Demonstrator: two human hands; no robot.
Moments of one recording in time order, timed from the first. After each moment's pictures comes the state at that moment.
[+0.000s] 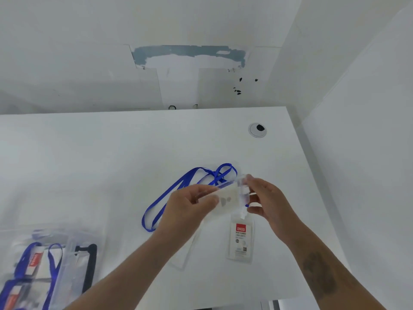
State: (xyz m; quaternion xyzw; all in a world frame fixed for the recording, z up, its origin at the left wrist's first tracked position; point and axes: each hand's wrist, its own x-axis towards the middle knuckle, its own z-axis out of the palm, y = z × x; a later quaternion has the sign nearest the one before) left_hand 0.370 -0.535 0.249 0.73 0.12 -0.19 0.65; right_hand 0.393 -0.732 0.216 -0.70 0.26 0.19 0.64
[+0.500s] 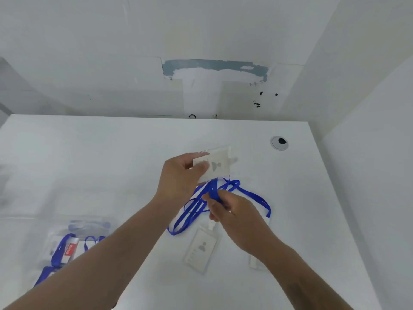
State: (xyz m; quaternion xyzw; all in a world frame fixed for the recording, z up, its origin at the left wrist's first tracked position) left_hand 0.422 -0.469 0.275 0.76 0.15 -0.07 0.63; right_hand 0.370 -0.617 0.265 -0.86 -0.02 0.22 0.46
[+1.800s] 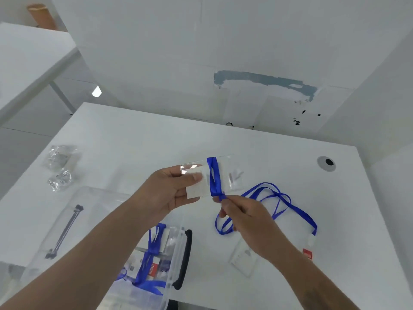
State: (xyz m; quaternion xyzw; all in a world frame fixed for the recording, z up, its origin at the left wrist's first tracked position) left_hand 0.363 -0.307 0.311 0.57 0.24 -0.18 0.77; right_hand 0.356 -0.507 0.293 -0.82 -0.04 0.26 0.50
